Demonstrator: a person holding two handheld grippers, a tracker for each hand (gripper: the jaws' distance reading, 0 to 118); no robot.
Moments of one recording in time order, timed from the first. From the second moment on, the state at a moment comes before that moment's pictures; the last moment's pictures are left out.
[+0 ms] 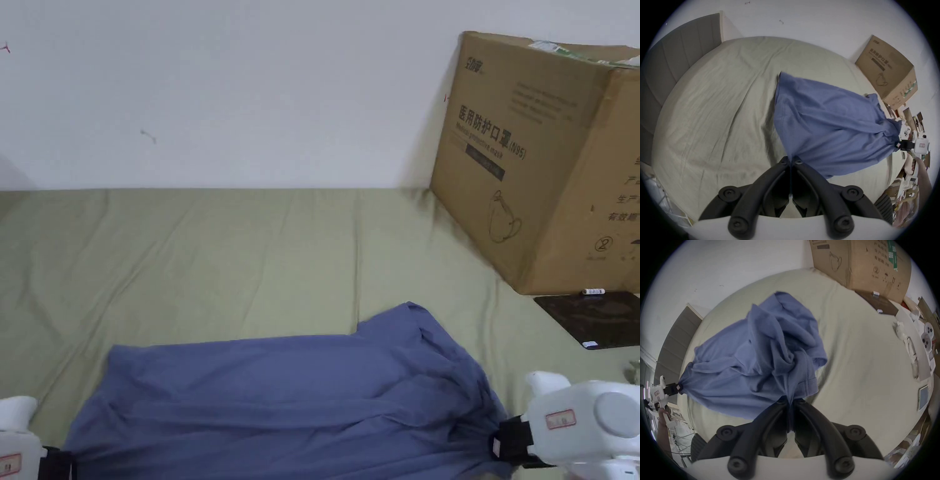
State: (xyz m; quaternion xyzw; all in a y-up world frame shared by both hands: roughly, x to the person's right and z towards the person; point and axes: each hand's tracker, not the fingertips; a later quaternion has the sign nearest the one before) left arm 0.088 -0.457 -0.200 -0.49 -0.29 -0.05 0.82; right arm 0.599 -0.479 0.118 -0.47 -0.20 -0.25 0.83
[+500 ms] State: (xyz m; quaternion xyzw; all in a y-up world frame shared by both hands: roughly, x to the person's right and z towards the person) left arm -0.003 -0.489 -0.133 -0.57 -0.32 -0.07 0.75; right arm 0.531 -0.488 0.215 -0.53 -0.16 -0.32 0.77
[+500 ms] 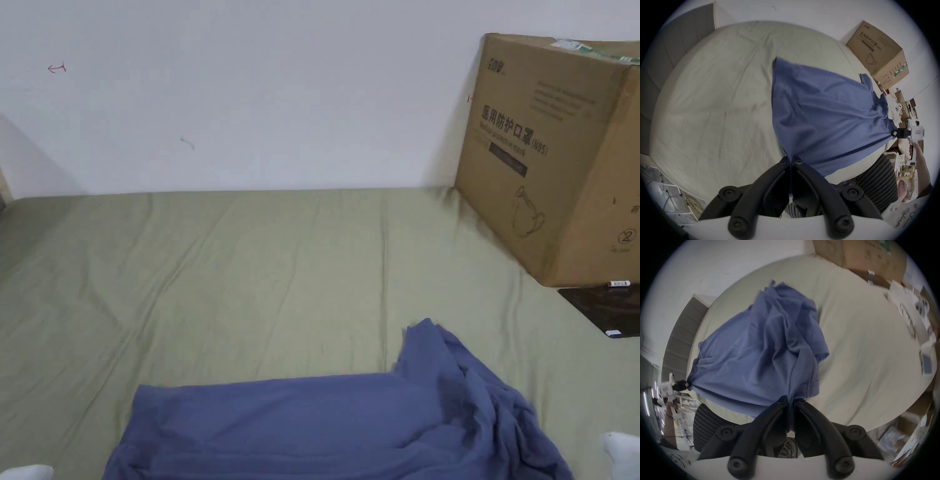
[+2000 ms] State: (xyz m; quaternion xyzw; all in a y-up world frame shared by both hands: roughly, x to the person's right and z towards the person) left arm 0.150 -0.546 -0.303 -0.58 -0.29 -0.10 0.75; right arm 0.521 -0.433 0.095 -0.15 -0.16 -0.45 0.87
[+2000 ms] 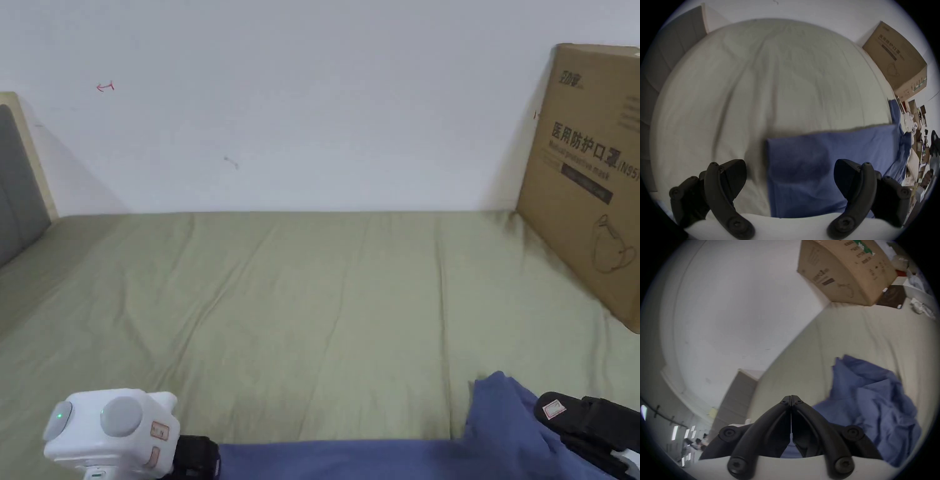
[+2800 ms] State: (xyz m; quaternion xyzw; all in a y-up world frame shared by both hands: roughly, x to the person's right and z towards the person) left arm 0.115 -0.461 -0.262 -0.45 -0.36 -0.06 0.81; right arm 0.673 -0.521 -0.084 -0.56 -0.23 -0.23 0.76
